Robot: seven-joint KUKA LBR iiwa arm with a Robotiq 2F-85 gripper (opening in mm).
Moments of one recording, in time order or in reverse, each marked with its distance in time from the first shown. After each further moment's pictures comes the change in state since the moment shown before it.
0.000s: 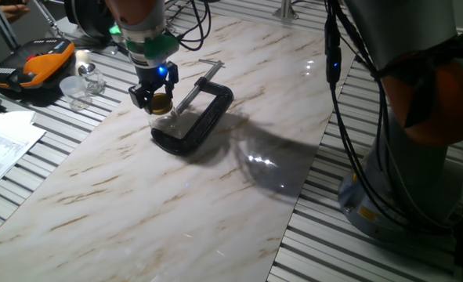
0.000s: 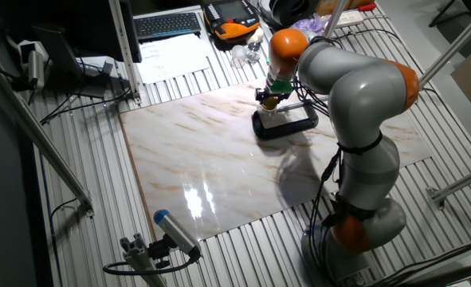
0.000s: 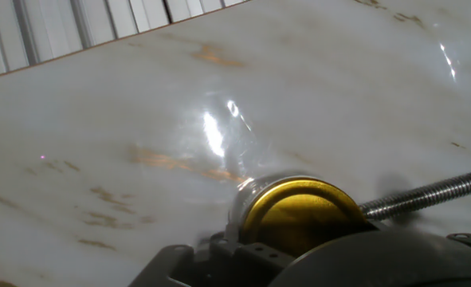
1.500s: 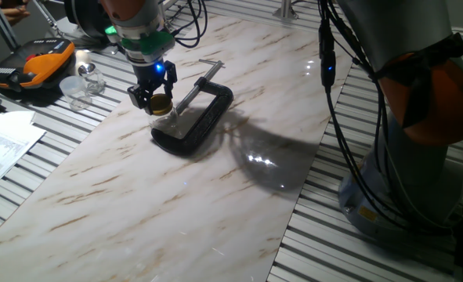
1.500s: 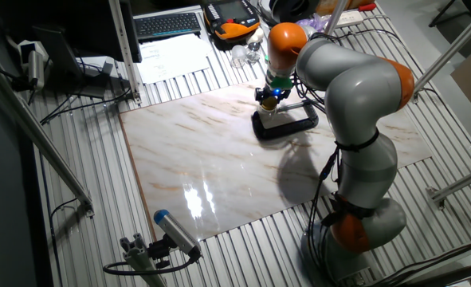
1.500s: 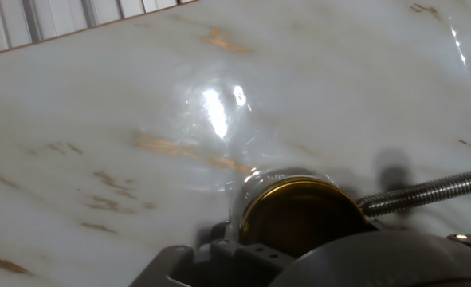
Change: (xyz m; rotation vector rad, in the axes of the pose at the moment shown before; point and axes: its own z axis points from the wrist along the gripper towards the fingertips) arm 0.000 0.003 -0.001 -0.003 0.055 -0.039
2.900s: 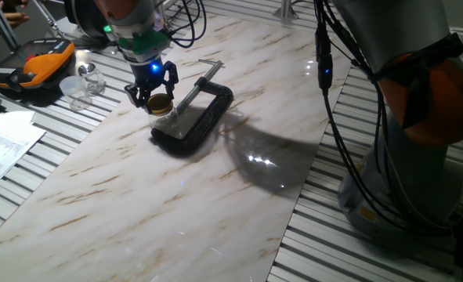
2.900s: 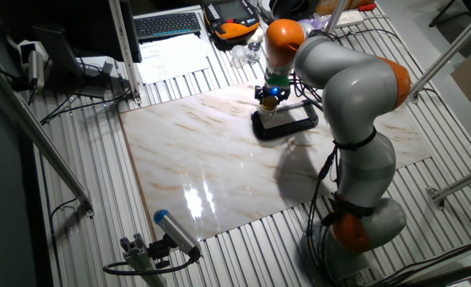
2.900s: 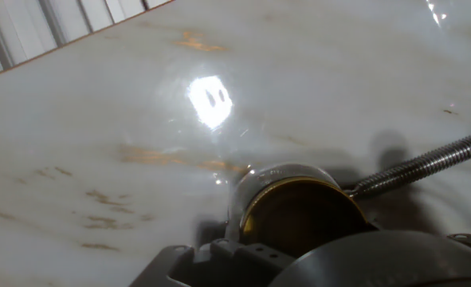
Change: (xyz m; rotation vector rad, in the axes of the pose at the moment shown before) arm 0.000 0.000 -0.004 0.025 0.025 0.147
